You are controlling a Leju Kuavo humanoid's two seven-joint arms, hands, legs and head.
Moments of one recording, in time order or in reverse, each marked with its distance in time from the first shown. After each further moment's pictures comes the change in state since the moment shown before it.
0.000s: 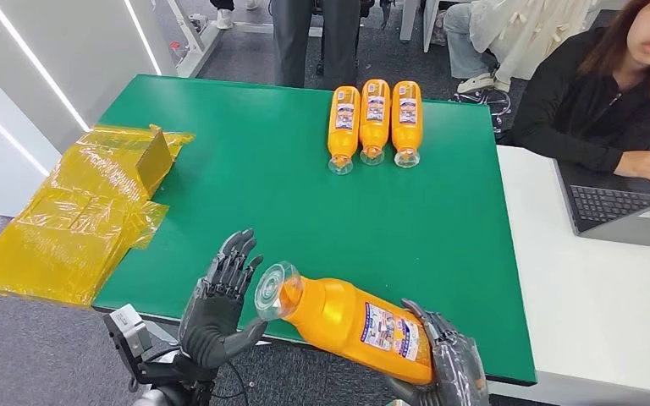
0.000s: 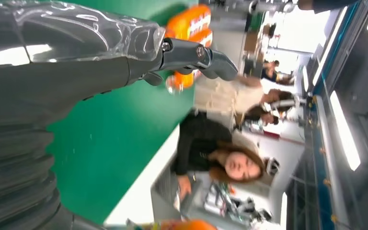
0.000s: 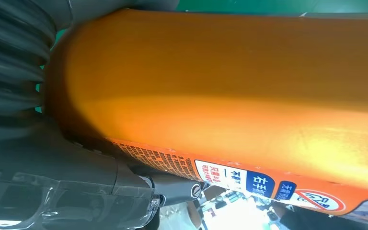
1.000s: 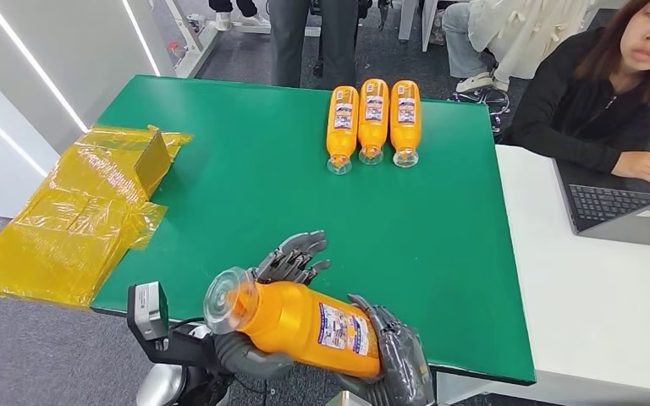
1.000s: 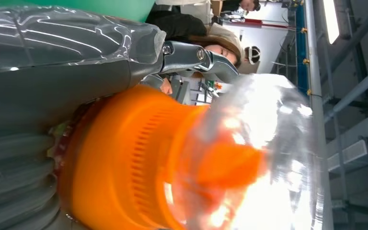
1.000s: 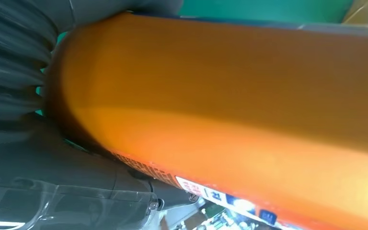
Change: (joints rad) left arm -0.189 0.060 -0.172 0.011 0.181 -0.269 0.087; right arm -0.131 0.167 0.194 0.154 -0.061 0.061 -0.014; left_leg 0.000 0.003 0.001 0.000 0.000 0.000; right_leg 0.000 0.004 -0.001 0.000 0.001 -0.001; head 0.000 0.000
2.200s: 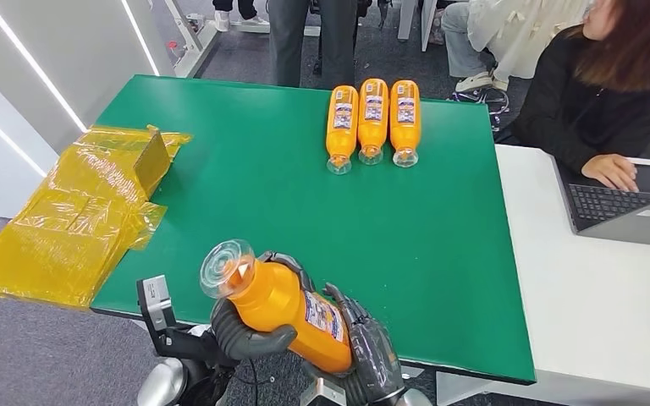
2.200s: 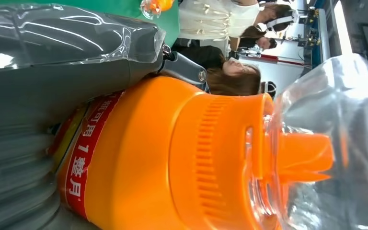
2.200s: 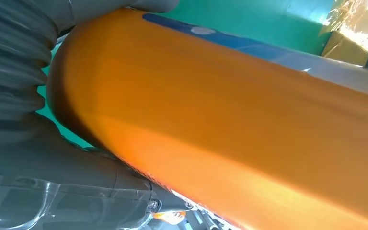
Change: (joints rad) left arm 0.010 0.008 0.011 0.034 -0.016 0.146 -0.005; right arm -0.083 0.068 0.065 0.150 -0.113 -0.001 -0.058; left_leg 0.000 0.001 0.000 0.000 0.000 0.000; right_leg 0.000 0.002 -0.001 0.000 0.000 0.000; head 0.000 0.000
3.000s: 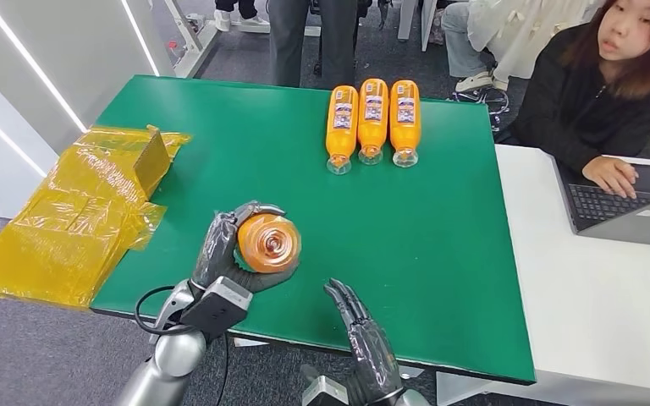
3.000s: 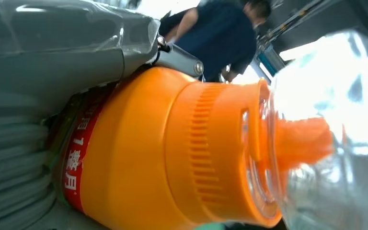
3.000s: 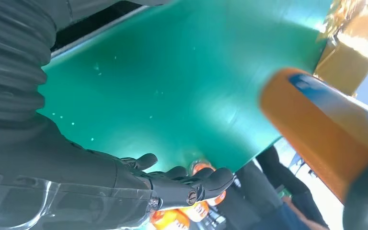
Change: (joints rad) left arm -0.169 -0.011 0.111 0.129 -0.930 0.451 -0.123; right arm -0.017 -0.004 0.032 0.023 -0.074 -0.045 -0.008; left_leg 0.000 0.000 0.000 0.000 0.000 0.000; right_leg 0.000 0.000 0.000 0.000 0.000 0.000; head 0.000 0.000
